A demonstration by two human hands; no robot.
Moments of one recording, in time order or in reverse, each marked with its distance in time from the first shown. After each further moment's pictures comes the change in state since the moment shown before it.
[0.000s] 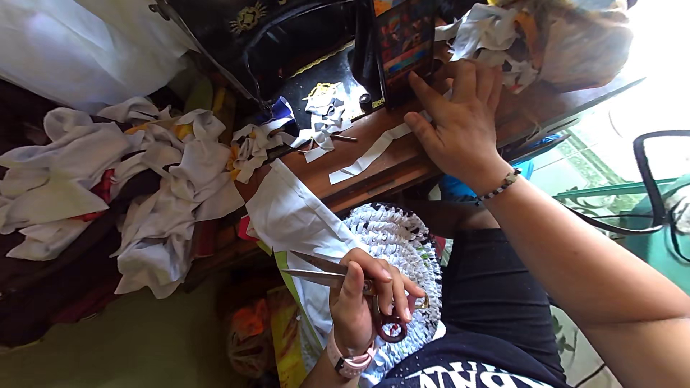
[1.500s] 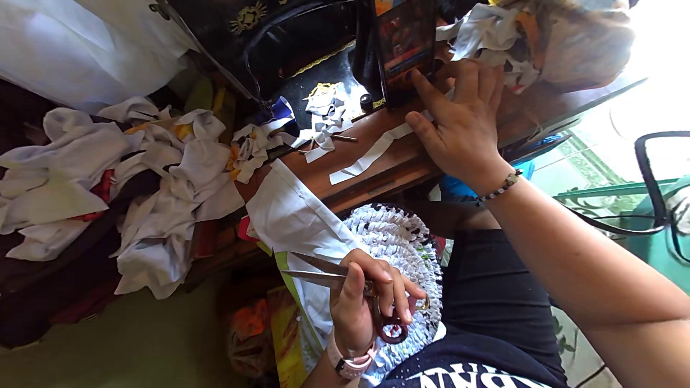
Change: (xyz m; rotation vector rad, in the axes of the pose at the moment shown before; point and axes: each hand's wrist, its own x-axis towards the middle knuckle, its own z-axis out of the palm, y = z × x) left_hand 0.000 0.000 -0.001 -0.011 -0.016 -0.002; right_hand 0.000 0.000 0.000 0.006 0.017 0.002
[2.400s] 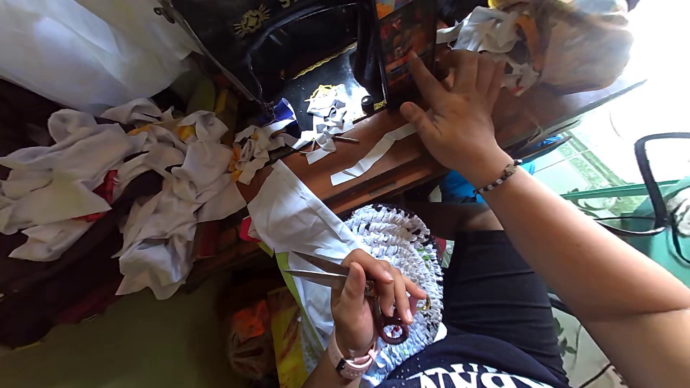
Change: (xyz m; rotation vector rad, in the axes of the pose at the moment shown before) left_hand 0.000 0.000 0.000 -0.009 0.004 -0.004; right_hand 0.015 -0.007 -0.002 -0.011 -0.034 0.067
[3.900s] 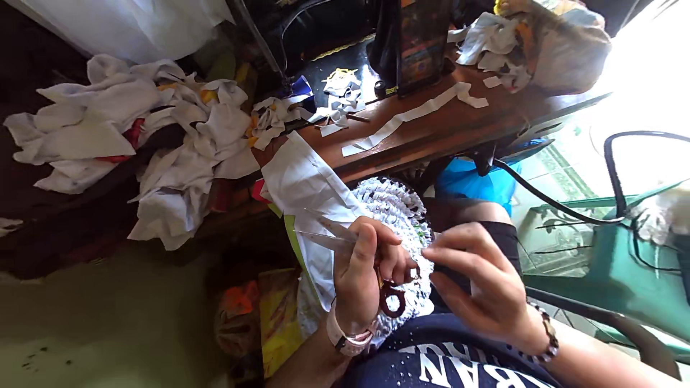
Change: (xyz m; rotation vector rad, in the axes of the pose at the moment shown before) left_hand -0.015 0.012 0.034 0.250 0.119 0.070; right_hand -0.207 -0.077 -0.082 0.803 -0.069 -0.271
